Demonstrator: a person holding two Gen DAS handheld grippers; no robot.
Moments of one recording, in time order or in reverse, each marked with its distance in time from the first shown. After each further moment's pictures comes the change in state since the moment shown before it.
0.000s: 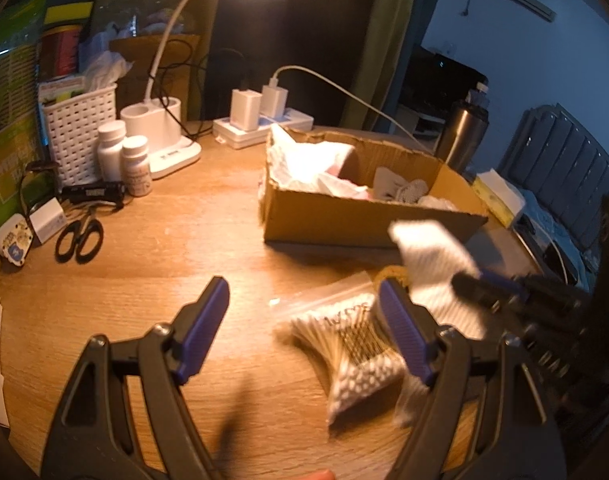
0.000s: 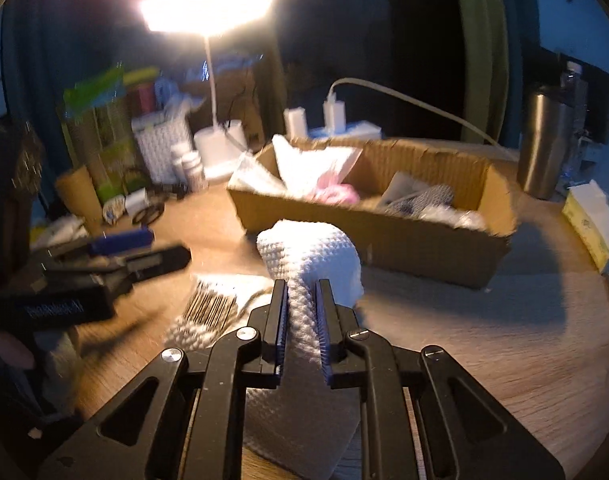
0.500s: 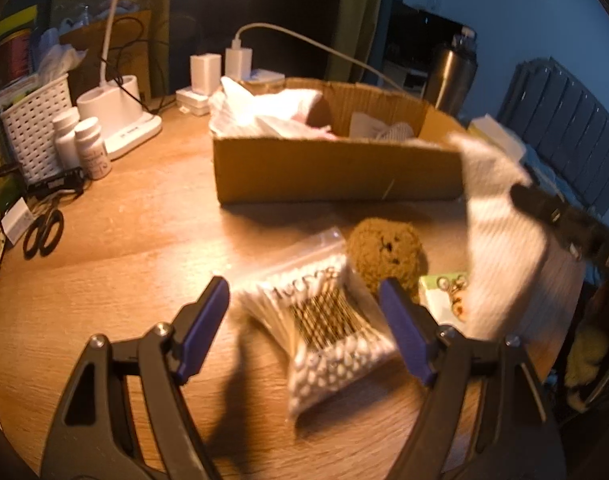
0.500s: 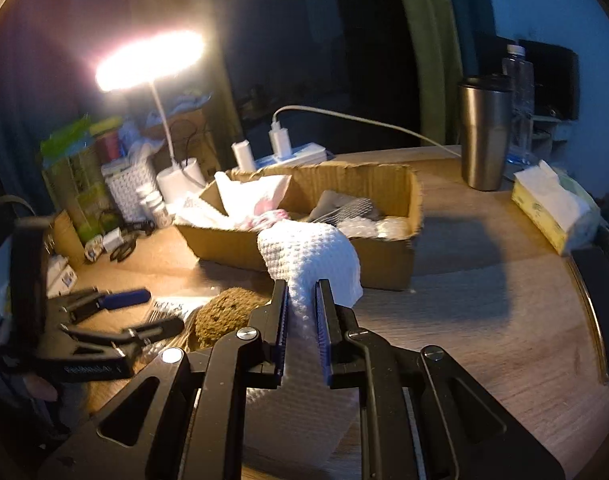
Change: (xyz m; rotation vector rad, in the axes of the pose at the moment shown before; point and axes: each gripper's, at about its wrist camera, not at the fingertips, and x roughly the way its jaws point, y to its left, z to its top) left arm 0.036 -0.034 -0.016 0.103 0.116 0.008; right arm -0.035 -0.058 -0.002 0.119 -0.075 -0.057
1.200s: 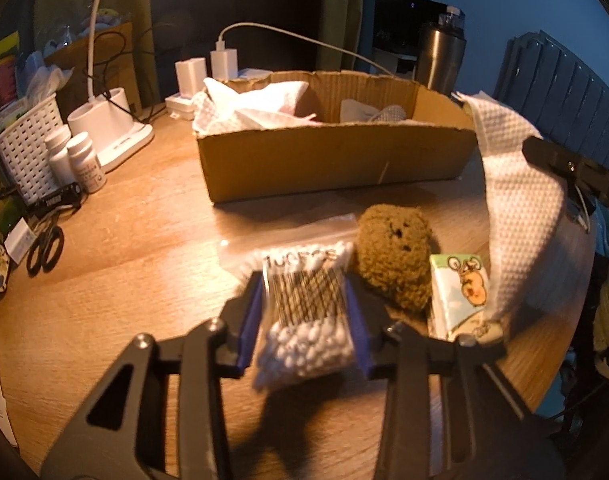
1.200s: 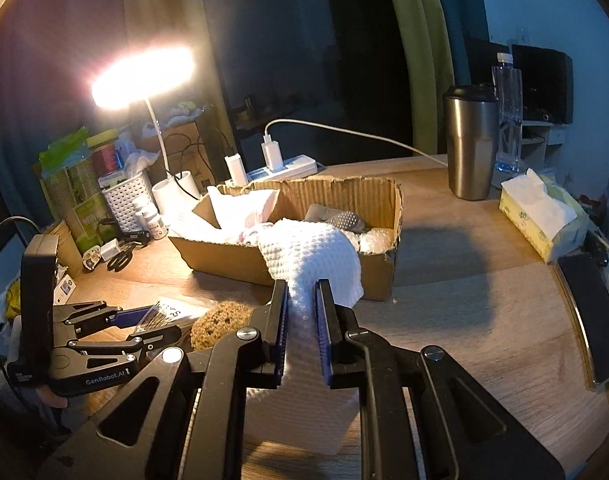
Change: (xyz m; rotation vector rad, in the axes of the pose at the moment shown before) left arm 0.005 -0.010 -0.005 0.089 0.008 0.033; right arm -0.011 -0.007 0.006 -0.007 -0.027 -0.012
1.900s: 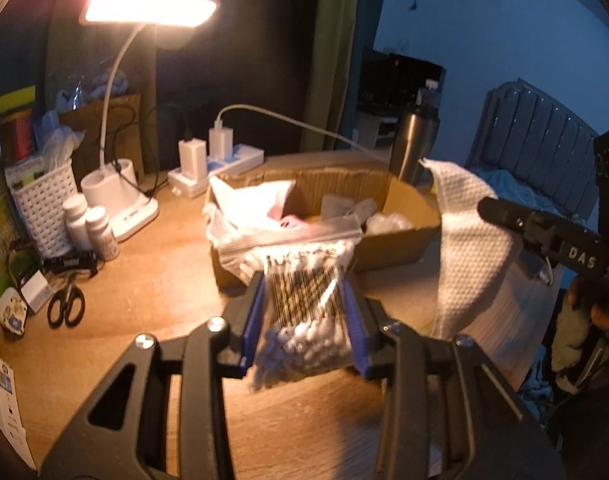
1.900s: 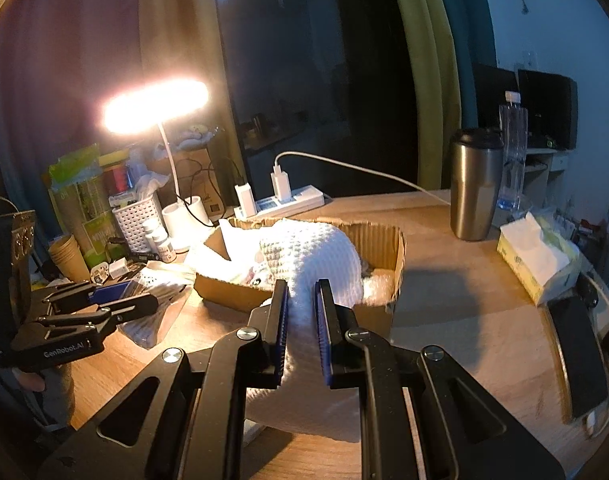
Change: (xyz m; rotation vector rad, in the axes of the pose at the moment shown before) left arm -0.063 0.006 0.035 -0.023 -0.213 -0.080; right arm -0.017 0.009 0.032 -0.050 -0.067 0.006
